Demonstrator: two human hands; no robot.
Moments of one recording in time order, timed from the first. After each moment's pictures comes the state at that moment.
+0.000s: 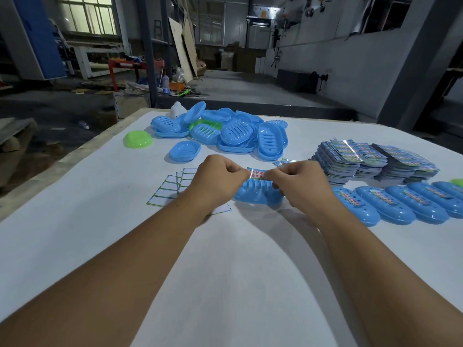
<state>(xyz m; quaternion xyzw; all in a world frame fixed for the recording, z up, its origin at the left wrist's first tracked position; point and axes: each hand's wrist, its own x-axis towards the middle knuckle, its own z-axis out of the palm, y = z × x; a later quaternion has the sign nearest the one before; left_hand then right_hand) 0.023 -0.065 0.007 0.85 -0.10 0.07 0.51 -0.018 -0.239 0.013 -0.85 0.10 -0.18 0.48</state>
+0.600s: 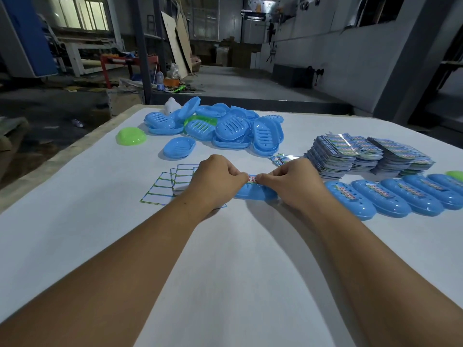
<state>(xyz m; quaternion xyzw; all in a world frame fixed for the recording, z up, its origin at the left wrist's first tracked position) 0.025 -0.074 0.004 0.91 -0.10 0.07 0.40 -0.007 -0.244 0.003 -0.90 0.10 -0.16 0.39</state>
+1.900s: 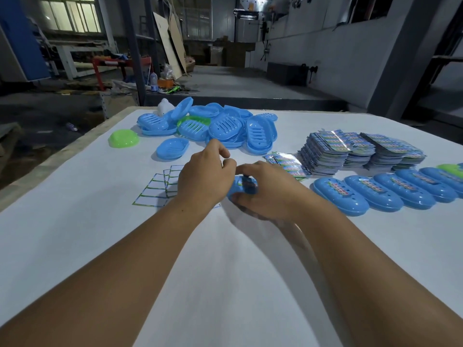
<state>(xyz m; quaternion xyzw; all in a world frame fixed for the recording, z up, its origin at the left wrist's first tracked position) 0.026 -0.077 0.006 0.91 -0.11 0.21 0.34 -0.028 -0.219 0.014 -0.98 -0.06 -0.08 0.17</state>
